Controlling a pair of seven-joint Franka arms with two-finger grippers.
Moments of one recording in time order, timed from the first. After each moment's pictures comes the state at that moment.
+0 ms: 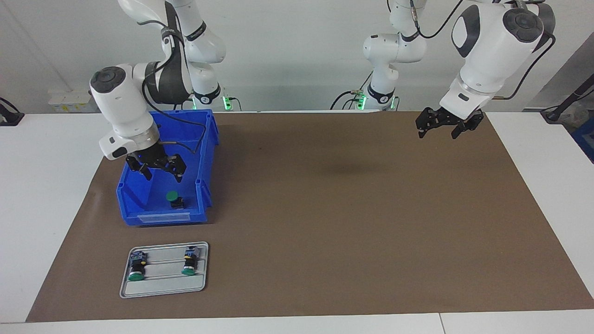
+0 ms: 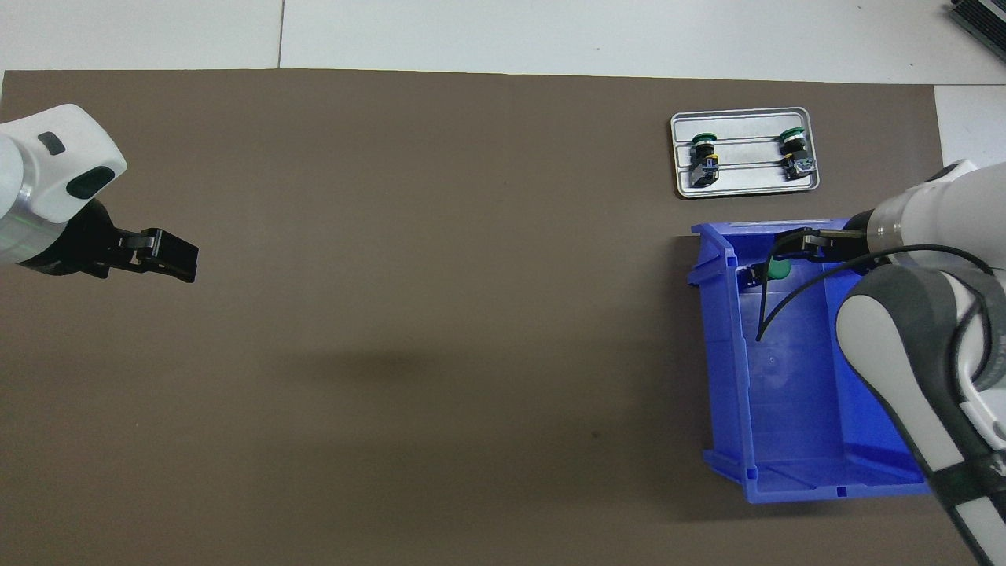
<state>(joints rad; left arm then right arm) -0.14 0.03 0.00 -1.63 0.00 1.57 -0.02 -0.20 0.02 0.20 -1.95 -0.01 2.05 0.17</state>
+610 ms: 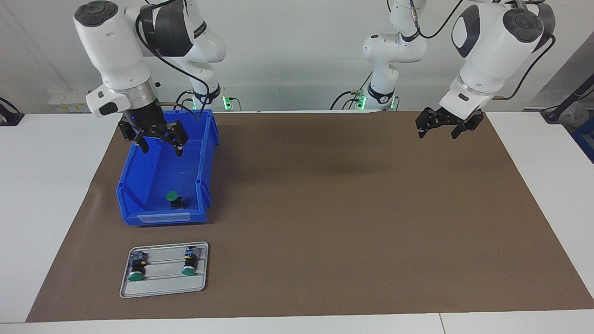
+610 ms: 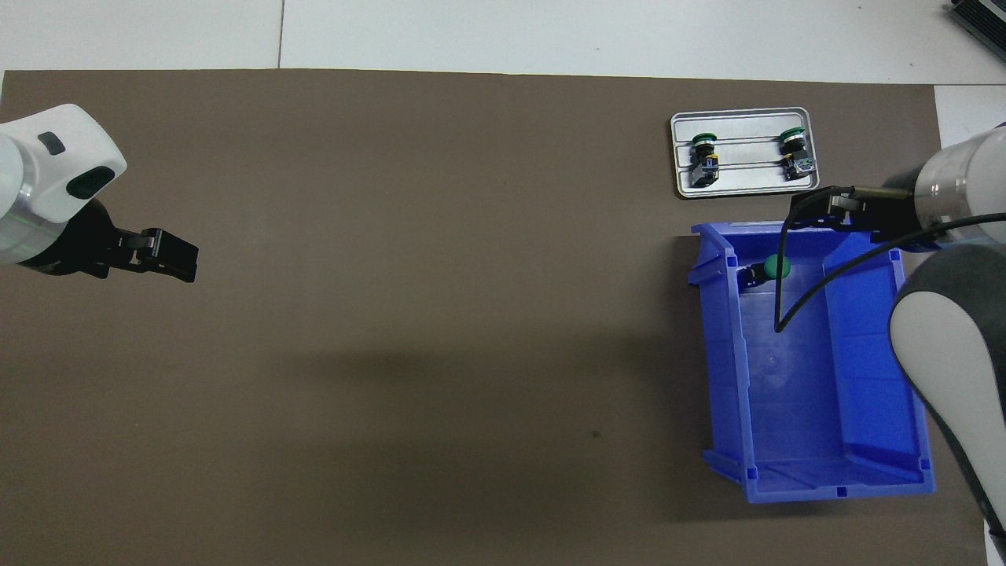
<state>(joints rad) -0.14 0.03 0.00 -1.63 0.00 1.57 -0.02 -0.12 0.00 0.21 -1.70 -0.01 1.84 0.26</state>
